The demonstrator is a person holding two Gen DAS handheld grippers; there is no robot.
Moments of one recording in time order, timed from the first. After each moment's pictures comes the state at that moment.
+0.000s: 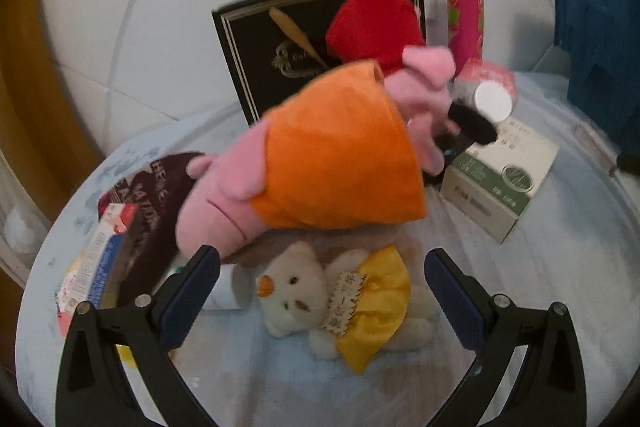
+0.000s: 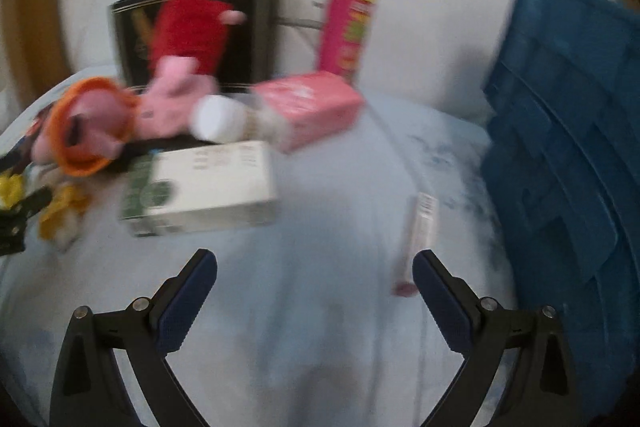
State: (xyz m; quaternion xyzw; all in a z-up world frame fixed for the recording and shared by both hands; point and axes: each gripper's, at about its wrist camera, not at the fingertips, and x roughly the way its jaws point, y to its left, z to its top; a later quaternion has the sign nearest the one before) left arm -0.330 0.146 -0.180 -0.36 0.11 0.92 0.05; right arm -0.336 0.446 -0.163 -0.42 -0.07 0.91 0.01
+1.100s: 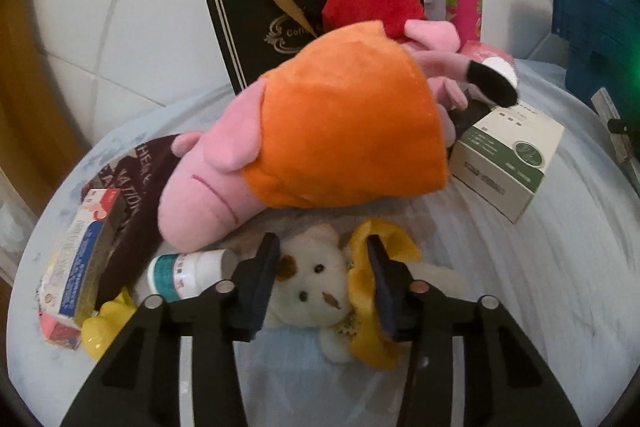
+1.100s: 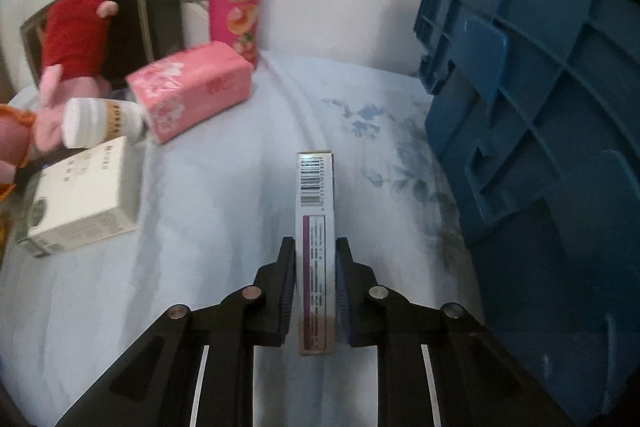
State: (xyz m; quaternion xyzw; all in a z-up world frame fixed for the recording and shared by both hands) left arm -0.329 0.133 -0.195 -0.37 0.10 0.92 0.07; right arm -0.358 0.511 -0.181 -0.44 -0.06 0.90 0.06
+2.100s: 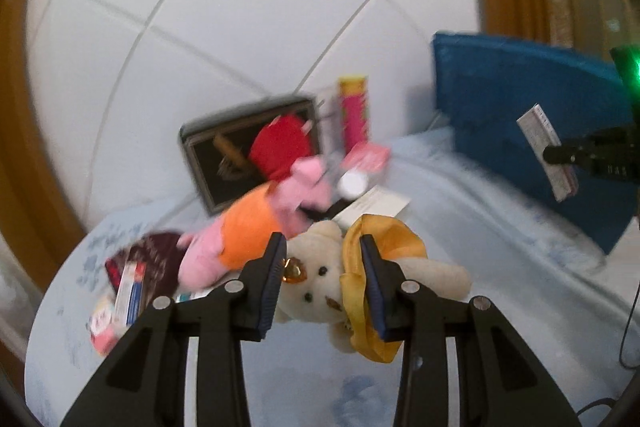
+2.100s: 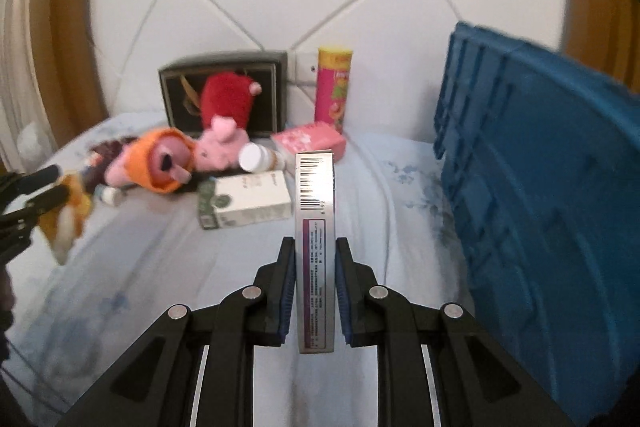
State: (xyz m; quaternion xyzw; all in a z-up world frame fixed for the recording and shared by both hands) left arm -0.182 0.178 -0.038 -0.23 0.11 0.94 0.21; right arm -0.174 0.440 -0.049 -0.33 -0.04 0.94 -0.02
